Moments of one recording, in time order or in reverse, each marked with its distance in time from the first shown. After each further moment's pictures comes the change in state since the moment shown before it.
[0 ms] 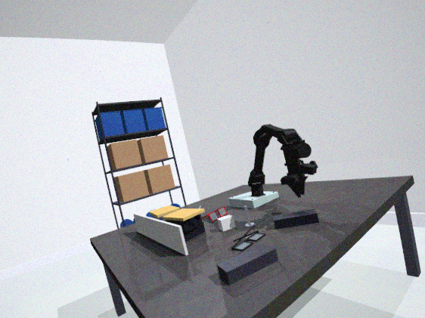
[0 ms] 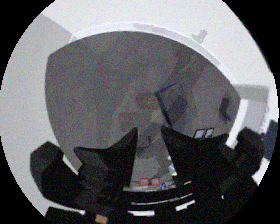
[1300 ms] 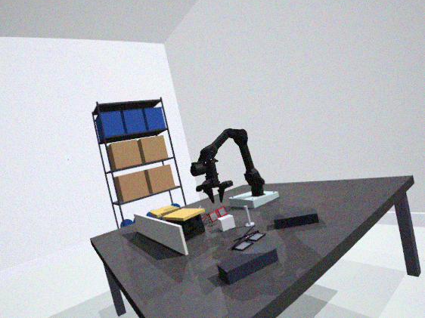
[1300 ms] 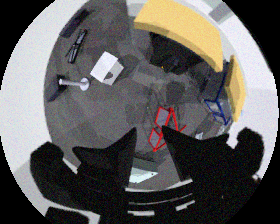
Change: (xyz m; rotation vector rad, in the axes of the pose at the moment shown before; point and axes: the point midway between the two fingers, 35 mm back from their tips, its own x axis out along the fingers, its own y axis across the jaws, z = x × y) arm -0.019 -0.058 -0.415 1.304 0.041 -0.062
